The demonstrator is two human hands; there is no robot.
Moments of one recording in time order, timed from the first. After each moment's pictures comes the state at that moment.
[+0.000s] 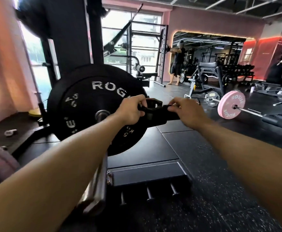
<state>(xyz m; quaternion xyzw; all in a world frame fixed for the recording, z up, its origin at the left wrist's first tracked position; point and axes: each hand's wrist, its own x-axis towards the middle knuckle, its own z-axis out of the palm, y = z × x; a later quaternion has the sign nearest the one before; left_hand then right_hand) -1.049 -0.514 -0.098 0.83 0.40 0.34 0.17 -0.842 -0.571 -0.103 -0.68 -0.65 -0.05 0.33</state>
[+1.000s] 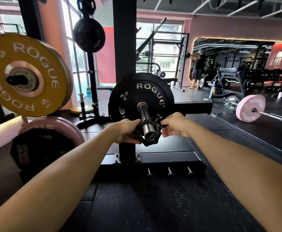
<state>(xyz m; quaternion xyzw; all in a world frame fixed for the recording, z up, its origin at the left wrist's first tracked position) -1.244 -0.752 -0.117 0.57 0.50 0.30 0.57 -1.049 -0.761 -0.114 -0.62 -0.51 0.41 0.43</state>
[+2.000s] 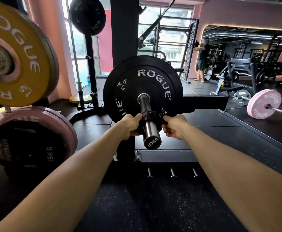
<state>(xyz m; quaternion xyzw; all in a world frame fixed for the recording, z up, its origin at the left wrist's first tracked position) -1.194 -0.609 -0.179 0.52 0.53 0.41 0.53 -1.033 -0.630 -0.174 -0.65 -0.38 0.44 0.49</state>
